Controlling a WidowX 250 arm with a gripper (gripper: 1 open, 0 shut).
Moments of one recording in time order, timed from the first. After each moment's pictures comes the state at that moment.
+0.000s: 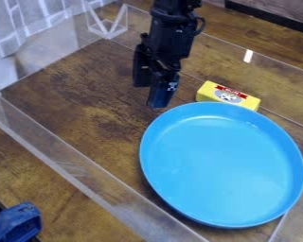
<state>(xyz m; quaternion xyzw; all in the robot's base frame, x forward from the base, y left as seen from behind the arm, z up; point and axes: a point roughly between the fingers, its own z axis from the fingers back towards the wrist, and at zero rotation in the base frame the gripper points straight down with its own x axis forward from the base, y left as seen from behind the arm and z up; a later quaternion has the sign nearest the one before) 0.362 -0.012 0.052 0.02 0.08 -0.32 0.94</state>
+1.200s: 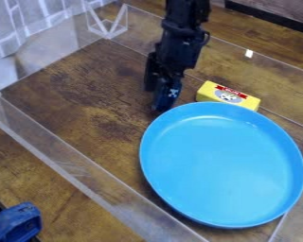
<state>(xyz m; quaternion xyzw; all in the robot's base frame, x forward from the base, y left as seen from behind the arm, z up) 0.386 -0.012 0.033 0.03 0.10 -0.39 0.91</state>
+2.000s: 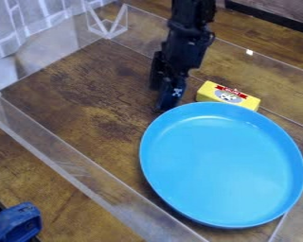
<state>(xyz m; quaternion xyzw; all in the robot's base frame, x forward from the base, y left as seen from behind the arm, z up) 0.395 -0.012 0.027 0.03 0.09 -0.41 0.91</state>
